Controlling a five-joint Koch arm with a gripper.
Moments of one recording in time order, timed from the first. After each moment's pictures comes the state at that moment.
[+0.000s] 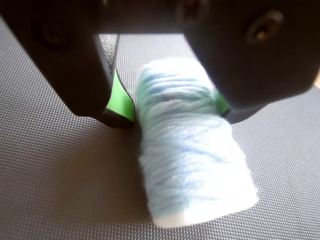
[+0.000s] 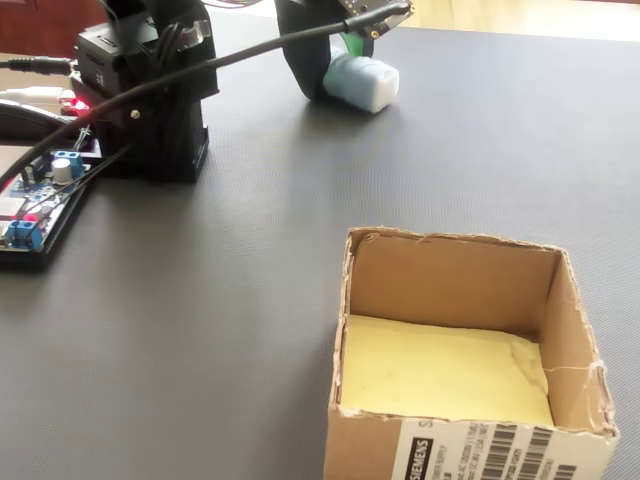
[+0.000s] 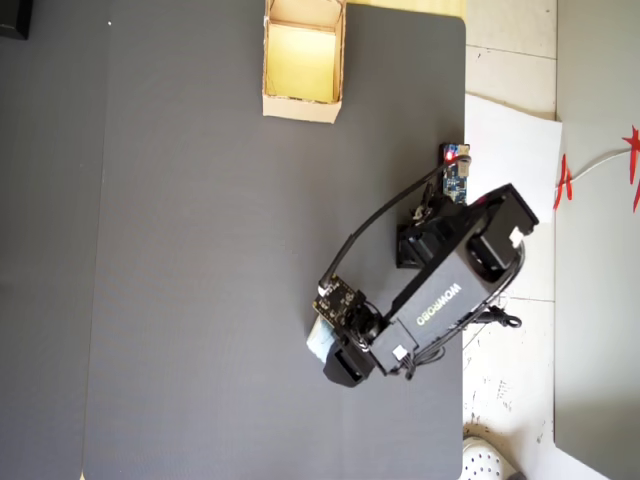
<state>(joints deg) -47.5 94.5 129.6 42.6 92.3</state>
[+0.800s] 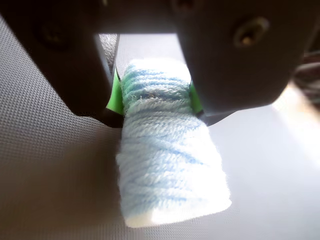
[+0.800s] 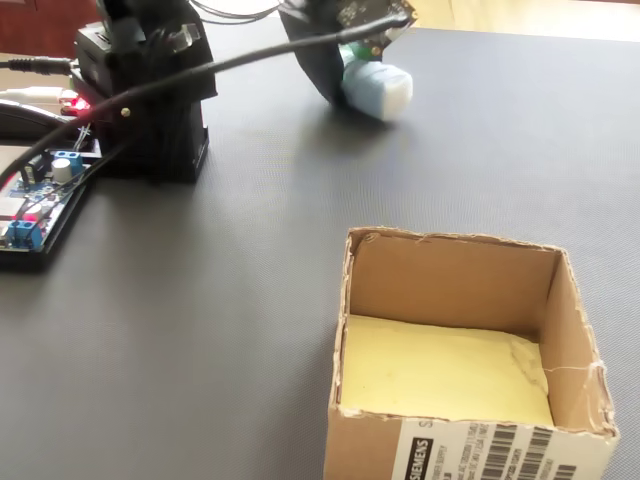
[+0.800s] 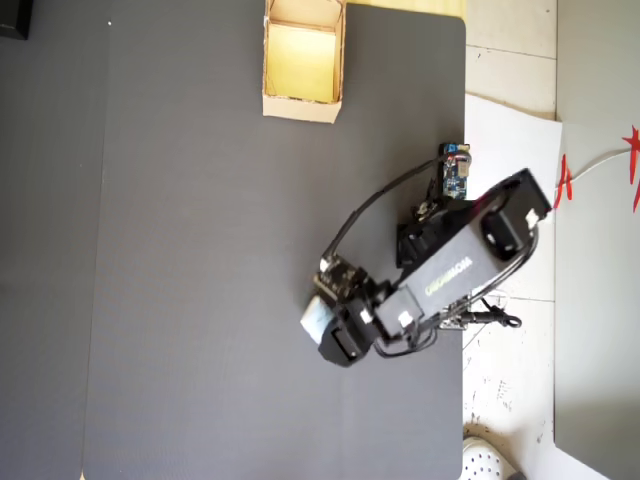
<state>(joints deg) -38.1 108.5 144.1 23.0 93.7</state>
